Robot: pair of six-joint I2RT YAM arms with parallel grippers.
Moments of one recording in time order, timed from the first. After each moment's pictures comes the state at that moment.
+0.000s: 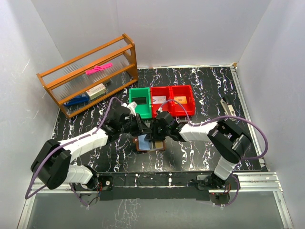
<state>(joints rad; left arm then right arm) -0.65 1.31 0.64 0.01 0.32 -0.91 0.82 1.69 0.79 0.12 -0.20 0.87</state>
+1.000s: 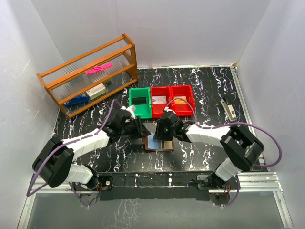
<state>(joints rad) -0.68 1.36 0.65 0.04 0.31 -0.90 0.80 1.58 0.78 -0.08 -0.05 0.78</state>
